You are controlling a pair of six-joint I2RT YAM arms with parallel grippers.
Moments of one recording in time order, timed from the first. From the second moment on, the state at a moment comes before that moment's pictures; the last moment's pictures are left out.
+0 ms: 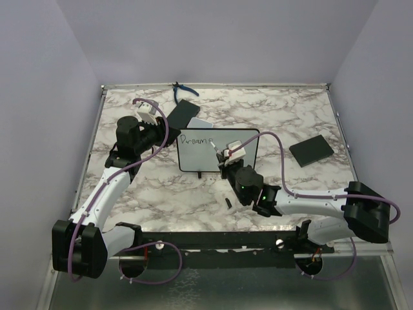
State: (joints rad) left arm -0.19 1.12 0.78 0.11 0.49 -0.34; right arm 1.15 1.35 0.64 0.64 0.76 -0.02
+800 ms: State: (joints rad) left arm -0.19 1.12 0.78 0.11 0.49 -0.34; right arm 1.15 1.33 0.63 0.58 0.77 0.05
